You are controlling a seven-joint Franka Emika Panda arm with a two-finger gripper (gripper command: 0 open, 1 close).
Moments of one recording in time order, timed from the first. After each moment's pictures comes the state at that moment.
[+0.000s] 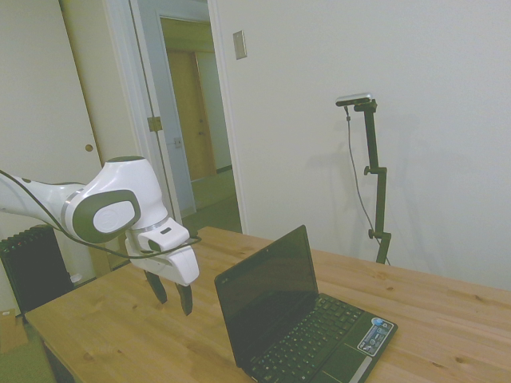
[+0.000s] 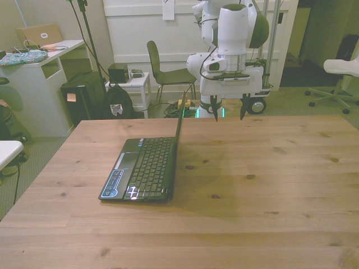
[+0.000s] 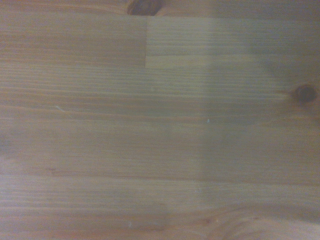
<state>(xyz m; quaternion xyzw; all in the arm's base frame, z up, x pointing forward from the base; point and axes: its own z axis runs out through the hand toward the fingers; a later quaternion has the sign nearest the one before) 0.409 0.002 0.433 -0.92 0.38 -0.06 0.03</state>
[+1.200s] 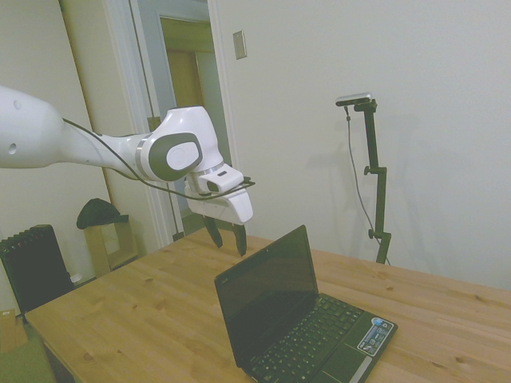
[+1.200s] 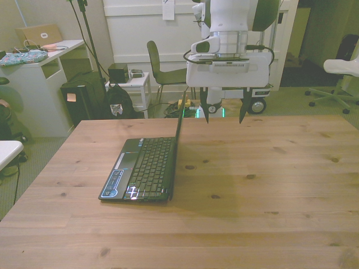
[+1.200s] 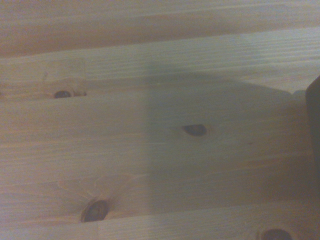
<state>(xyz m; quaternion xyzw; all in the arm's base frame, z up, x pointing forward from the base) 0.549 -0.044 0.531 -0.89 0.45 -0.10 0.04</state>
